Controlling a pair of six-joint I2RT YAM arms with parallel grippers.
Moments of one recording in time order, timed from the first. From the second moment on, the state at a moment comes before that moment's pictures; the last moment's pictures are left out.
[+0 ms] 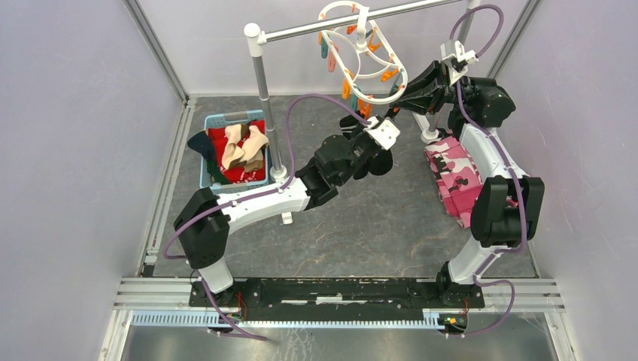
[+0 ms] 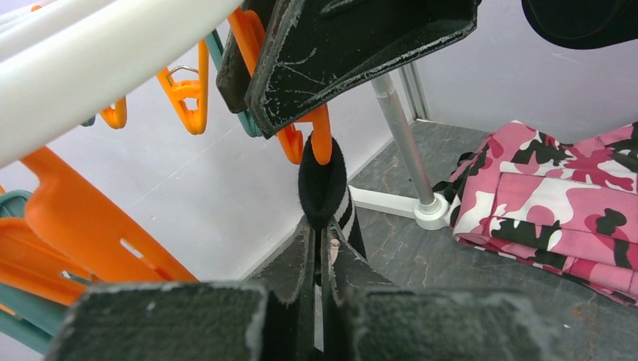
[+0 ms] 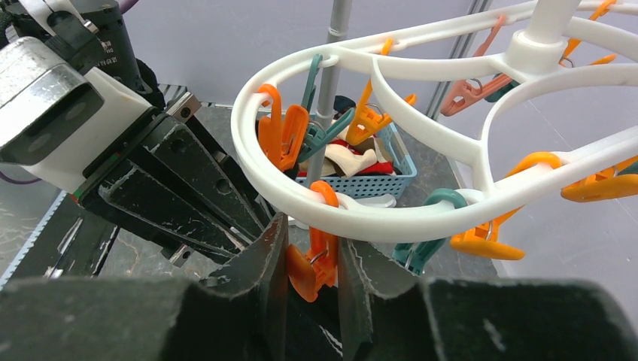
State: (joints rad) left arm -1.01 1.71 1.31 0.62 -0.26 0.47; right arm -0.01 1.72 1.45 1.48 -1.50 1.05
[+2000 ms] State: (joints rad) left arm -1.01 1.66 1.29 0.66 -0.17 0.52; right arm -0.02 1.72 1.45 1.50 -1.53 1.07
